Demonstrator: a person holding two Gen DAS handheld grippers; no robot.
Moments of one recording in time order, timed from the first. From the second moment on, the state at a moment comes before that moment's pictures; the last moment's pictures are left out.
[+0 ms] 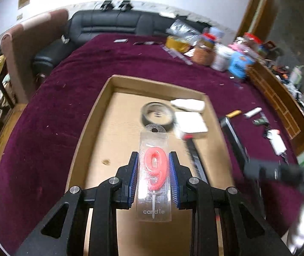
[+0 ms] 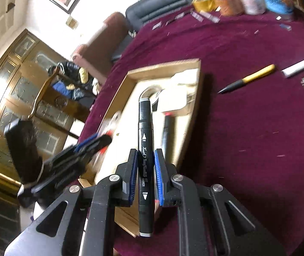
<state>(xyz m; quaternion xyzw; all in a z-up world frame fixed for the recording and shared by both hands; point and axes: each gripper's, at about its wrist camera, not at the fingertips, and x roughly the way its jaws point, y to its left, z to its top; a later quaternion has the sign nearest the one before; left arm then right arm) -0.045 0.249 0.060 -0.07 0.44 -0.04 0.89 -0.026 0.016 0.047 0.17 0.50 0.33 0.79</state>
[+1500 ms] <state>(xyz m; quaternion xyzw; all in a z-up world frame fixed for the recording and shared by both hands) -0.180 0.084 0.050 -0.16 0.47 -0.24 0.83 -0.049 -0.279 0.061 0.21 0.36 -0.03 0.91</state>
